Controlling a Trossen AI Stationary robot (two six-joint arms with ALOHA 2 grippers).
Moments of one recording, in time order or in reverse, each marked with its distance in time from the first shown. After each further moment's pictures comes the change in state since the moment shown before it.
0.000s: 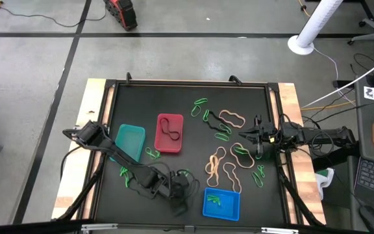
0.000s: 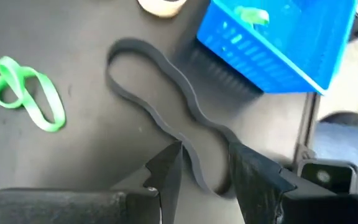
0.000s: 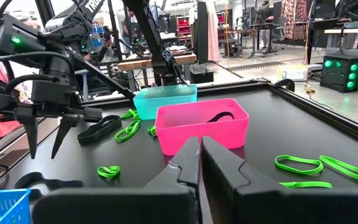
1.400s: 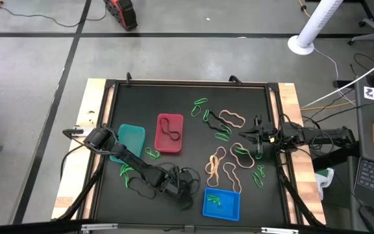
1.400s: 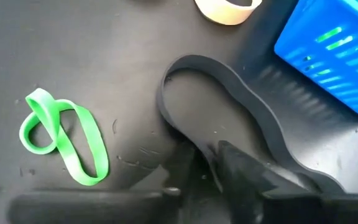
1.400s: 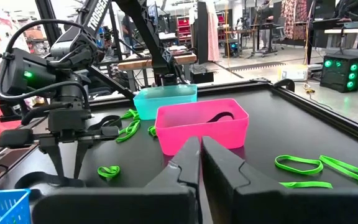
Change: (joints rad) left arm 0.049 0.133 -0.001 0.052 -0.082 0.063; right arm 0.000 0.000 0.000 0.000 0.000 0.000
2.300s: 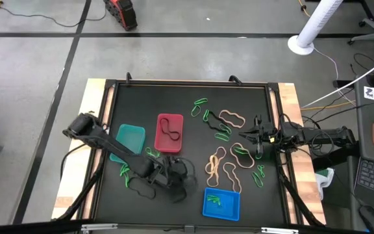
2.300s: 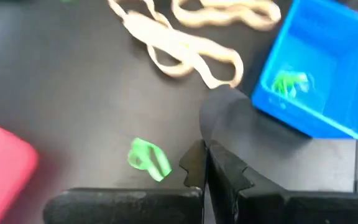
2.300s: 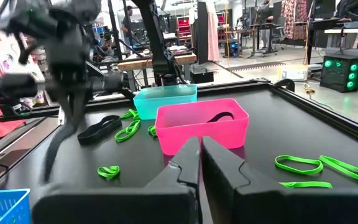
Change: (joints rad) left arm 0.010 -0.282 -0.002 -0.224 -0.115 0.147; right arm 0.000 0.000 0.000 0.000 0.000 0.000
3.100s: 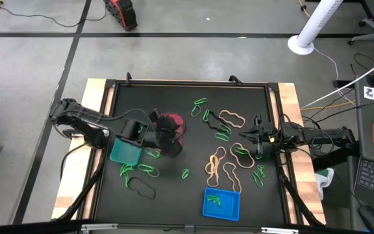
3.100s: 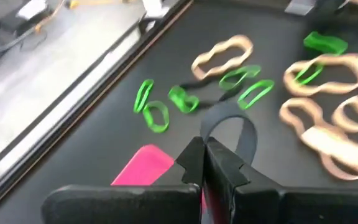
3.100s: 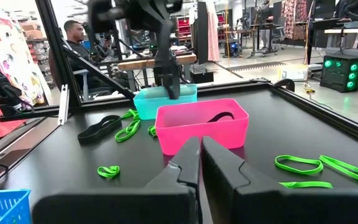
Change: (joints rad) left arm 0.257 -0.318 -0.012 -0.245 -0.291 0.275; right arm 0.000 0.000 0.000 0.000 0.000 0.000
